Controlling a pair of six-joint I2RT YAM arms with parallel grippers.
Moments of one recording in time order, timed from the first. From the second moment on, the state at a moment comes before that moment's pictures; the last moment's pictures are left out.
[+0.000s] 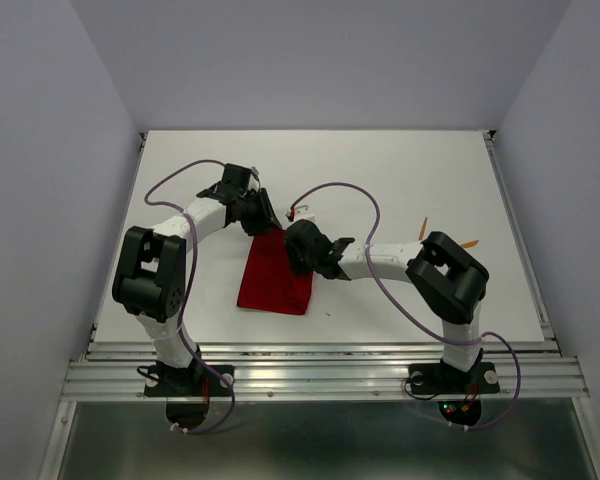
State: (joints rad) left arm -0.32 1.74 1.16 -0.37 0.30 -0.62; right arm 0.93 1.93 1.18 -0.08 0.31 0.46
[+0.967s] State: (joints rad) left arm -0.32 1.74 1.11 -0.32 0.40 -0.62; right arm 0.93 1.93 1.18 -0.07 0.23 0.47
